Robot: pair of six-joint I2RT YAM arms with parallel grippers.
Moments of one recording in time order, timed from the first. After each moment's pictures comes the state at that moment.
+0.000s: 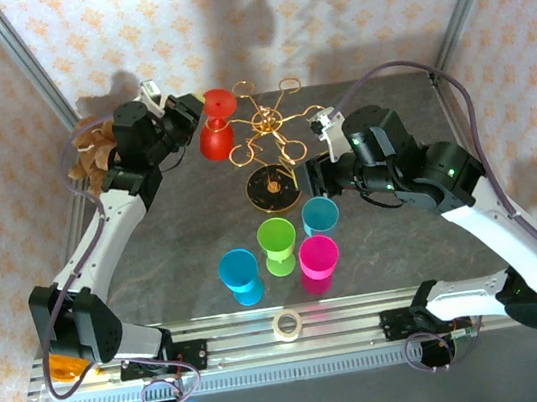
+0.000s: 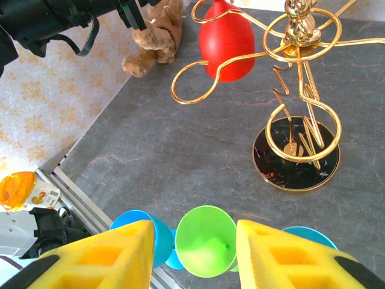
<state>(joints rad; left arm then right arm) -0.20 1.42 1.29 0.01 0.33 -1.11 0.84 1.18 1.63 -1.03 -0.02 0.40</state>
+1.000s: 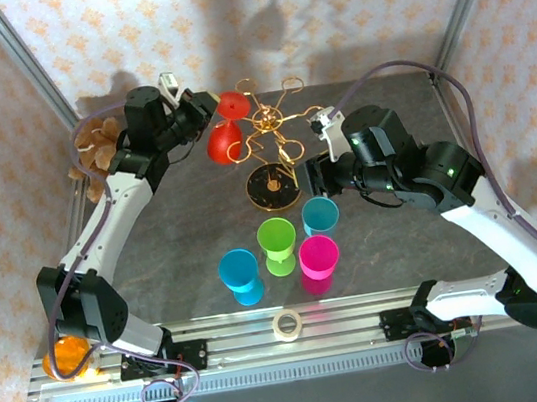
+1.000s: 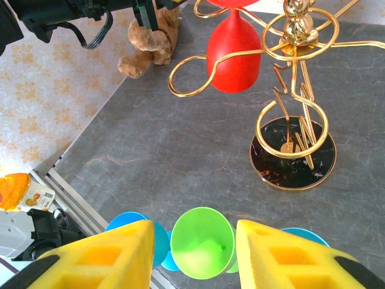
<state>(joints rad) -0.23 1.53 1.44 -0.16 0.39 -1.04 0.84 1.18 1.63 -1.03 -0.01 0.39</state>
